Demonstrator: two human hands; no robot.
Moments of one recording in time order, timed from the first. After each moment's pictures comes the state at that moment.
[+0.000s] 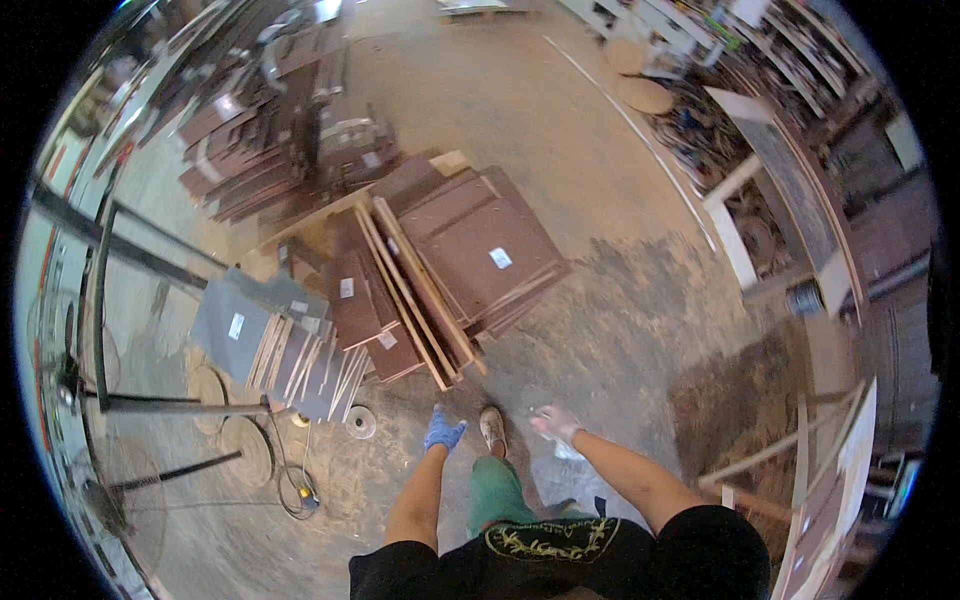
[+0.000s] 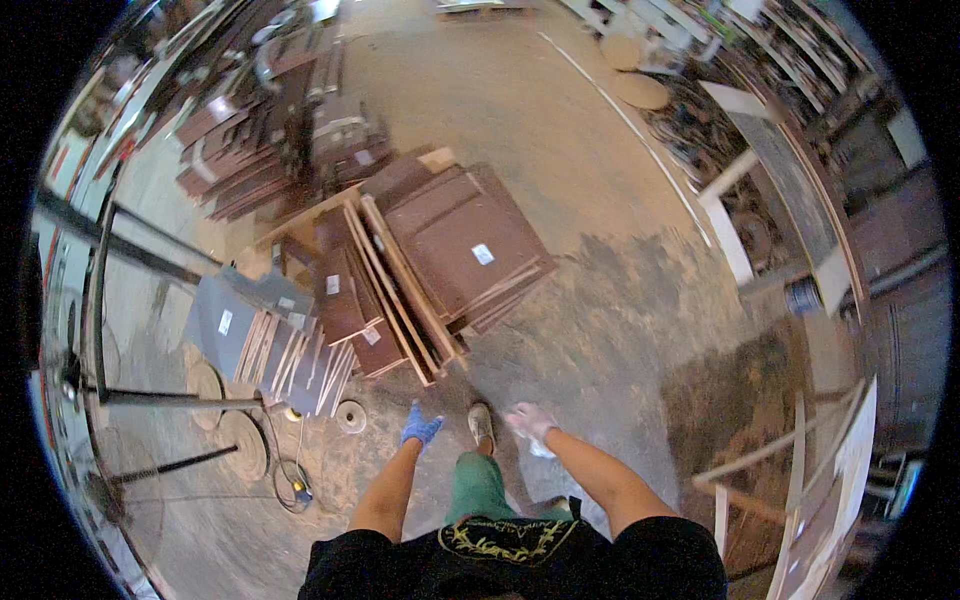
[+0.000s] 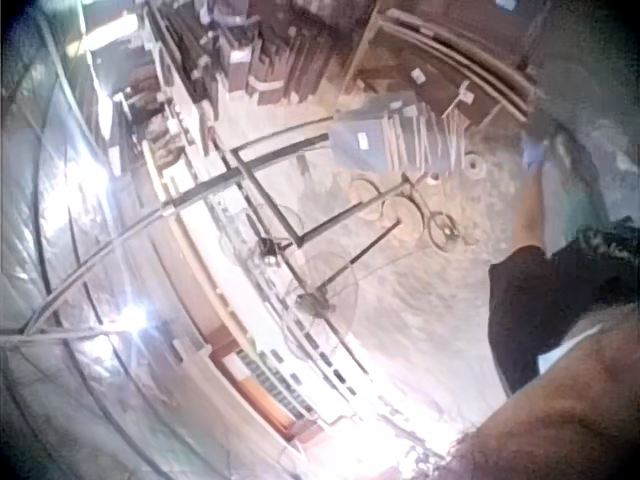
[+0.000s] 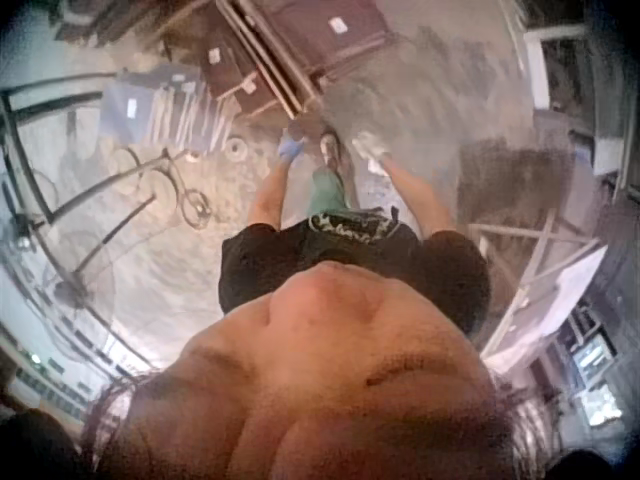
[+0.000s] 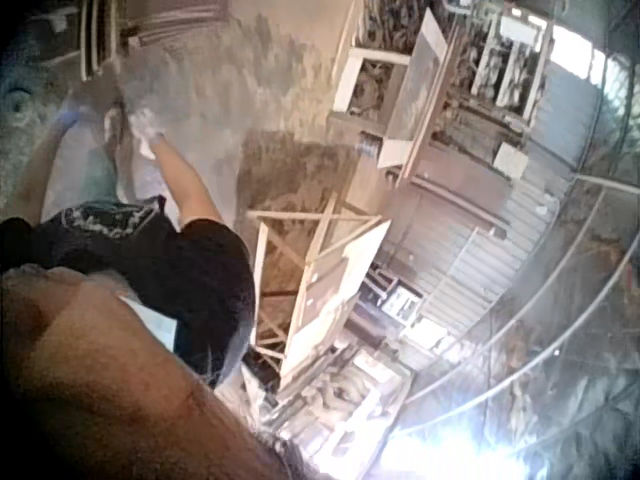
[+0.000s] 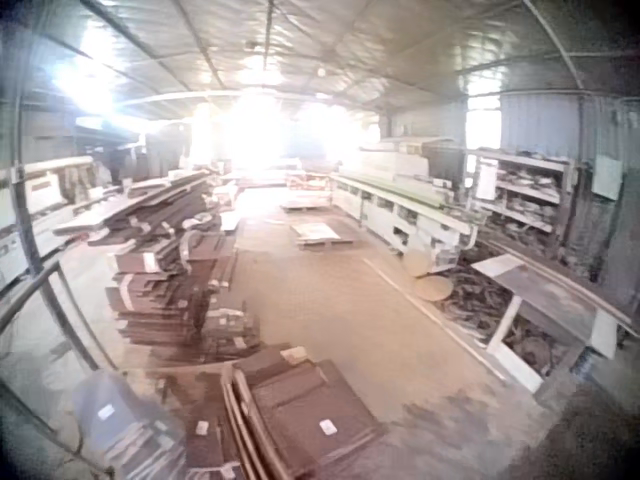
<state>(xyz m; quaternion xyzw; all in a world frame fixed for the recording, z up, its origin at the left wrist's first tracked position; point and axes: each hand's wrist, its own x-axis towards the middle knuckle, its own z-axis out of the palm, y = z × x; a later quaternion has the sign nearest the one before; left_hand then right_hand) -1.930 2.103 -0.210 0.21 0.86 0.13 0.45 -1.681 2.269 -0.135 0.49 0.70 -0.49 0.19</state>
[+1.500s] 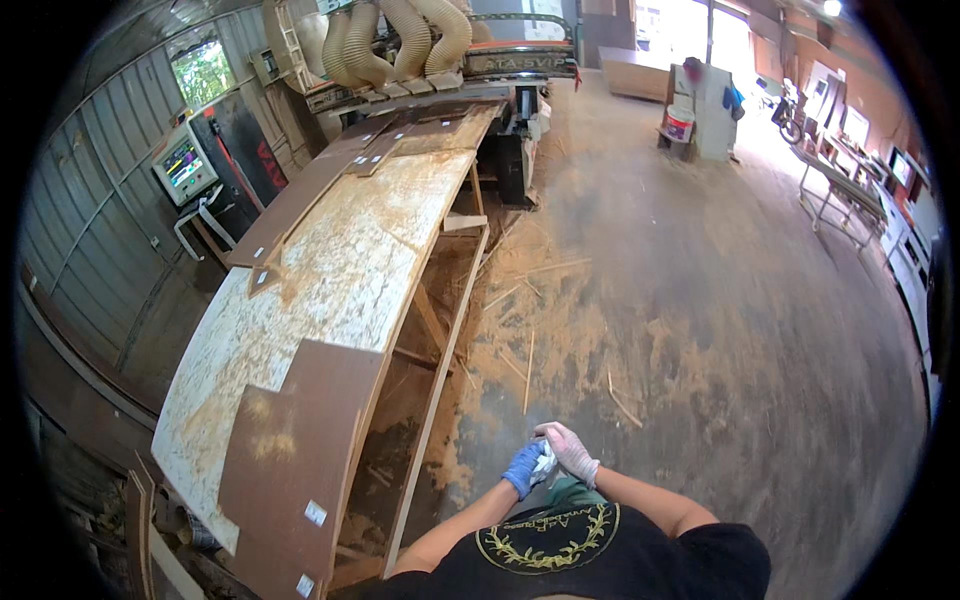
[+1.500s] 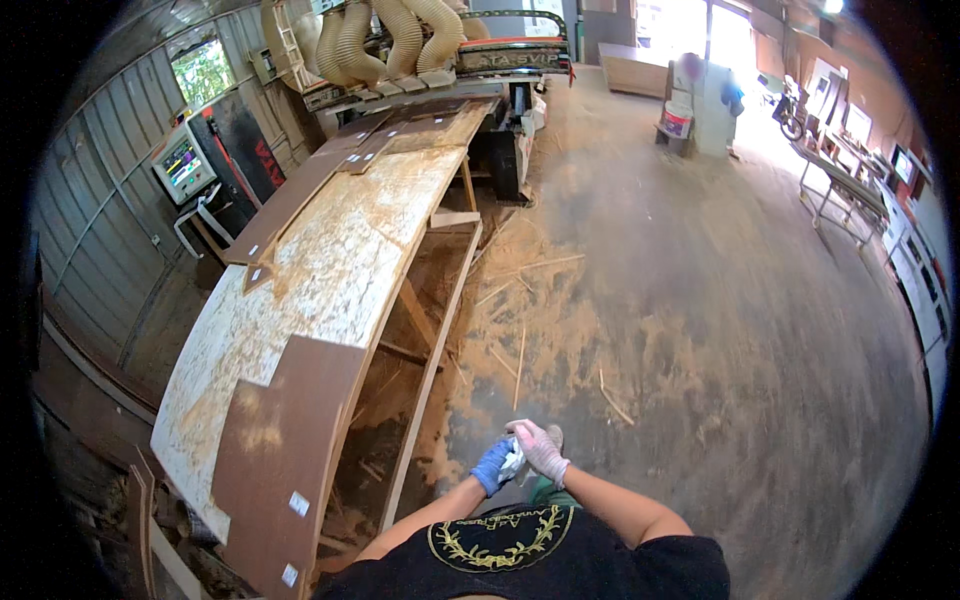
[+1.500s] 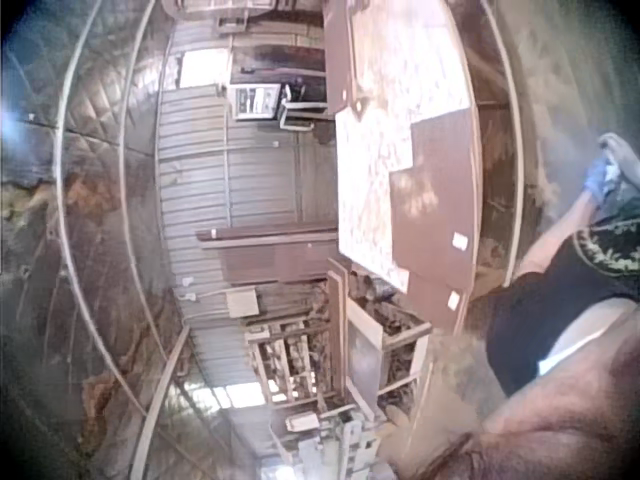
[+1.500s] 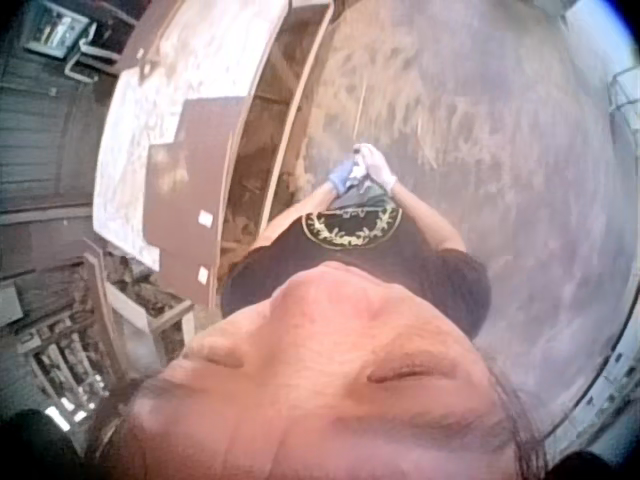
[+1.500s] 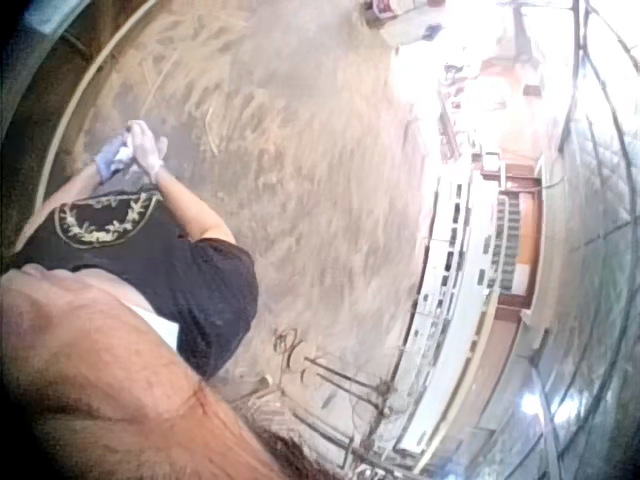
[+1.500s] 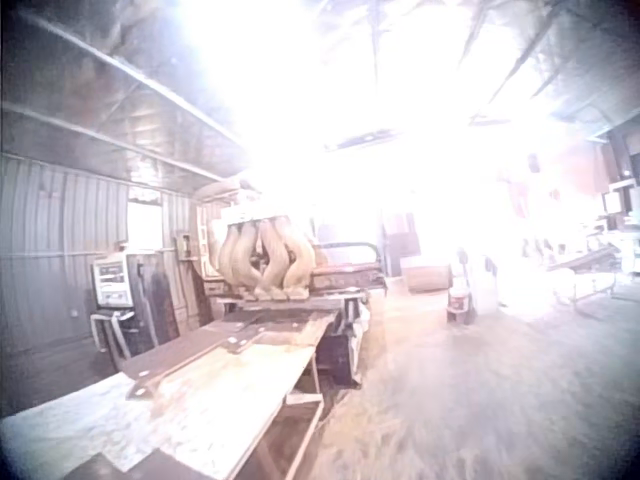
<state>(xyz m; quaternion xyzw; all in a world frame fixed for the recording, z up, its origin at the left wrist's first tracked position) -0.640 1.593 0.001 0.40 0.08 -0.54 0.73 -0.702 1.485 0.067 0.69 -0.17 0.08 -0.70</state>
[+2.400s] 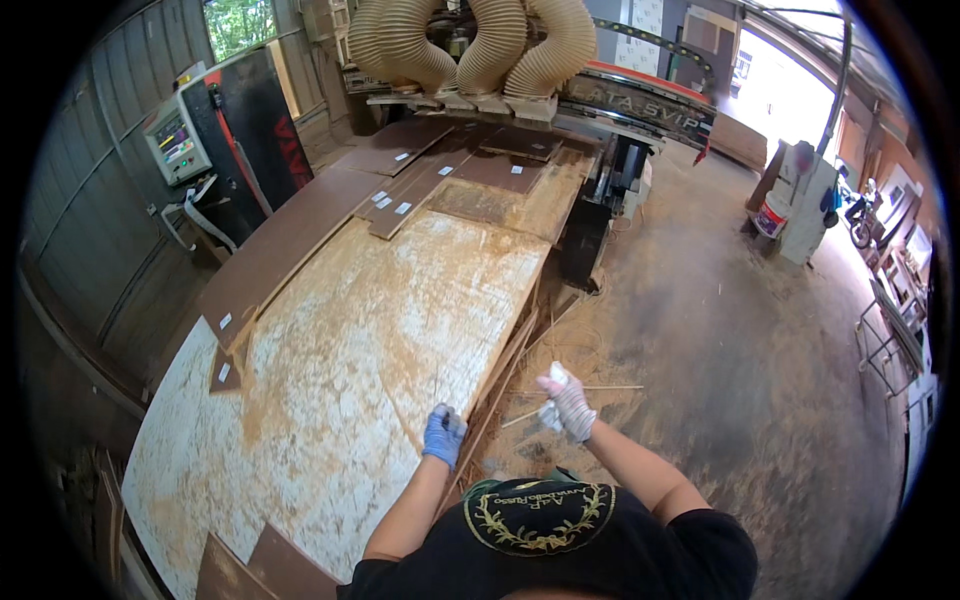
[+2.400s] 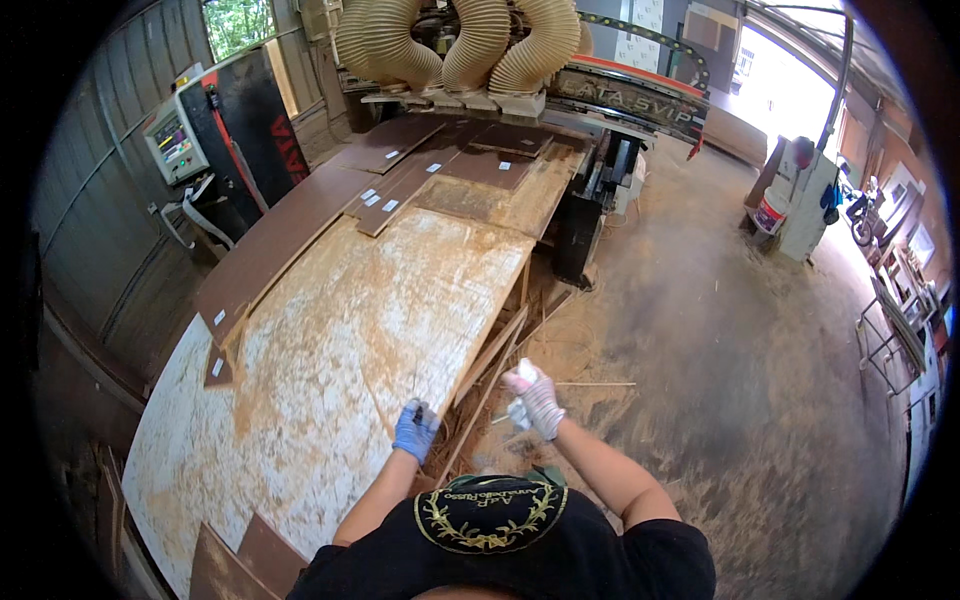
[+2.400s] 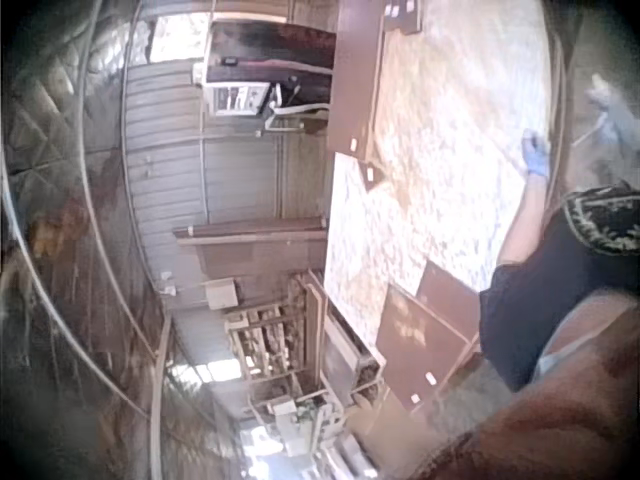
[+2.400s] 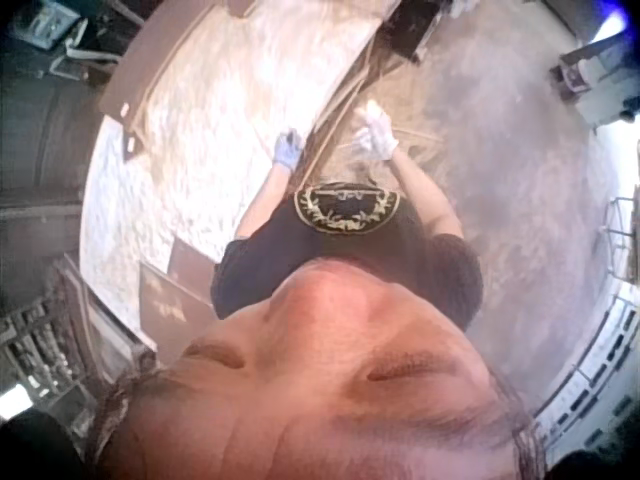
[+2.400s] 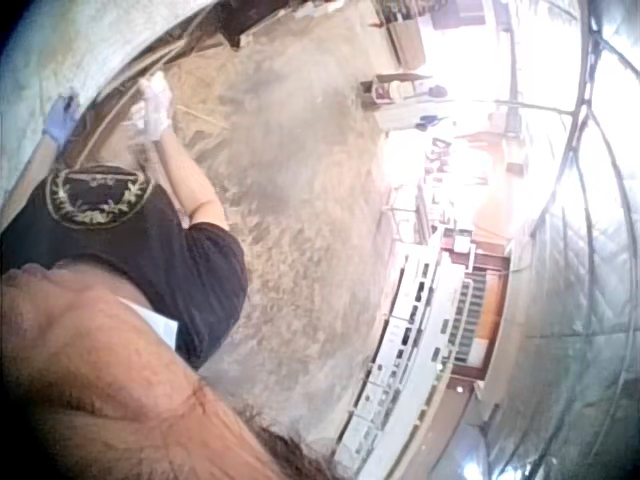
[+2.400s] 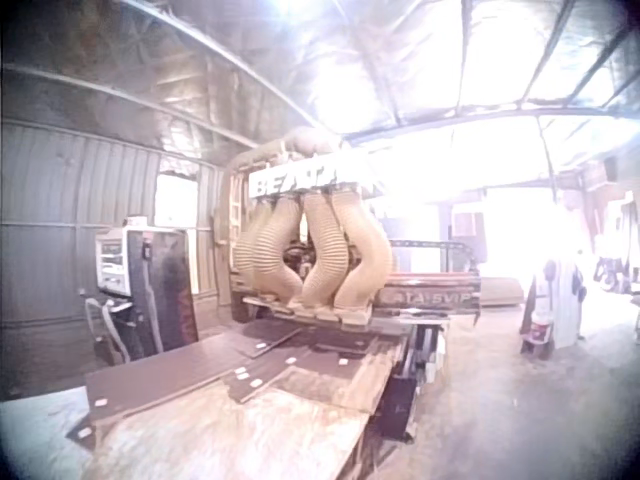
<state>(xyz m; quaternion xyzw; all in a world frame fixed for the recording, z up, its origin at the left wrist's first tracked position) 0.094 1.355 0.083 0.33 0.27 -0.20 0.88 0.042 1.116 0.153 0.64 -0.20 0.10 -0.74</state>
